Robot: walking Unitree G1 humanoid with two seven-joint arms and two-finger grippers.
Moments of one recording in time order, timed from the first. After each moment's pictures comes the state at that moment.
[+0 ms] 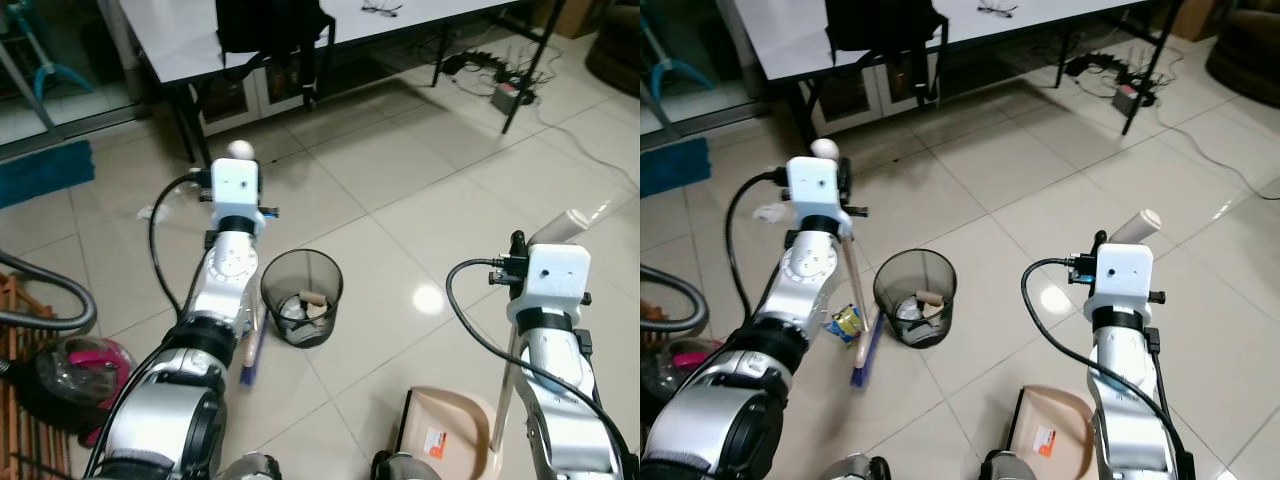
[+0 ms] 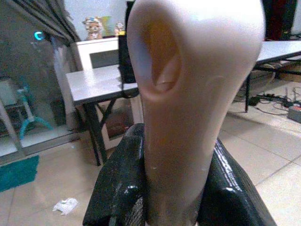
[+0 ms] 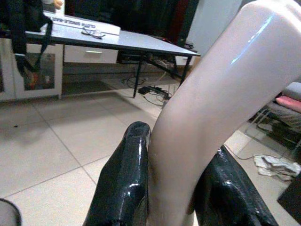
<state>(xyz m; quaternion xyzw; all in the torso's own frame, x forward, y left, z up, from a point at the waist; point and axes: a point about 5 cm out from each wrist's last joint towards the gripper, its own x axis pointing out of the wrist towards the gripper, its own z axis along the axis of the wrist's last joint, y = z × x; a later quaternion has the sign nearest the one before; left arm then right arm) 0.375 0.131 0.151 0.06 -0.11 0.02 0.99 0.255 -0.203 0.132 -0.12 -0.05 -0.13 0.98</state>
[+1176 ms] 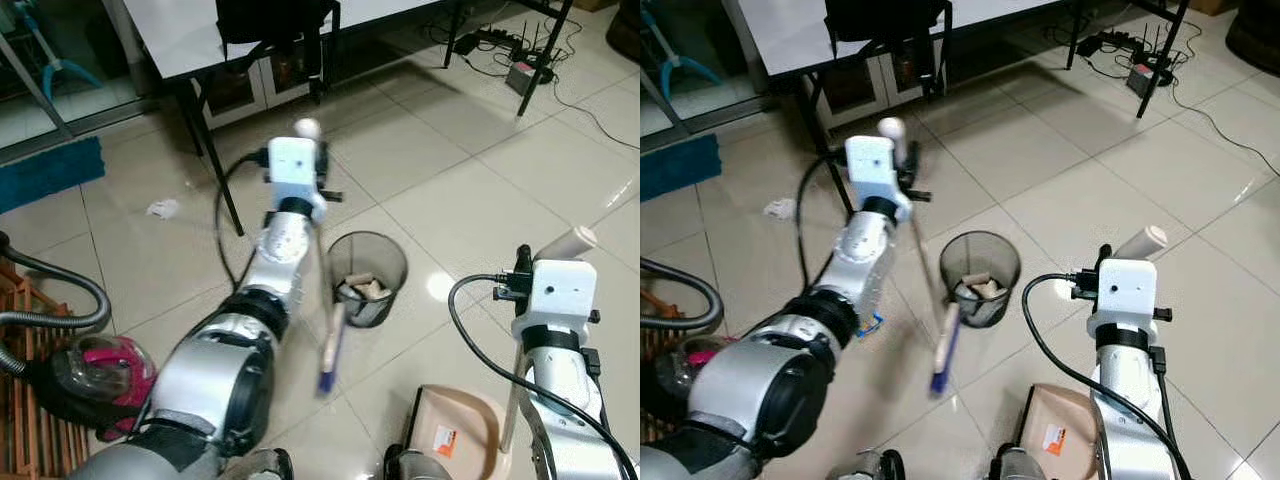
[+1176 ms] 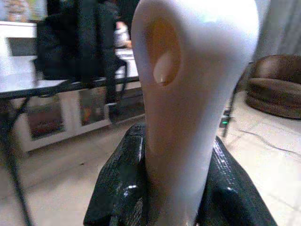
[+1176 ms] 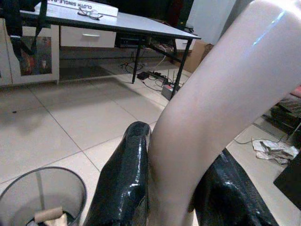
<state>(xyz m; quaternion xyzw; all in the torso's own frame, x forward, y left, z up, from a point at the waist) 0.383 0.050 0.178 -0.04 -0.13 -0.12 0.98 0.238 -0.203 0.130 -0.14 -0.04 -0.14 0.98</state>
